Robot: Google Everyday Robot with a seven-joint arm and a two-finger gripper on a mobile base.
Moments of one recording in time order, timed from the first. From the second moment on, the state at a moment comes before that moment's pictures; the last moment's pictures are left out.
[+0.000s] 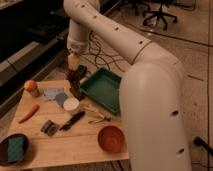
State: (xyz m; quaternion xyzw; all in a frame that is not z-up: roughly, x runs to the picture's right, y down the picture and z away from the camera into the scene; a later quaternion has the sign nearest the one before) arm -0.142 -0.108 0.667 -0.39 -0.09 0.15 0.90
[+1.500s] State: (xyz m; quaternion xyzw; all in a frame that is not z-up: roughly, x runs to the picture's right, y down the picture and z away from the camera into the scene) arm -0.177 -0.040 0.689 -0.42 -0.08 0.12 0.89
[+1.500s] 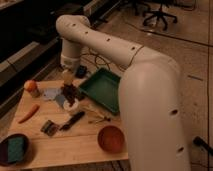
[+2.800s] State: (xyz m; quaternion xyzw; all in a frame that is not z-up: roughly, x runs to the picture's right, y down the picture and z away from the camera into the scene) arm -0.178 0.004 0.740 -0.44 -0.06 0.11 0.89
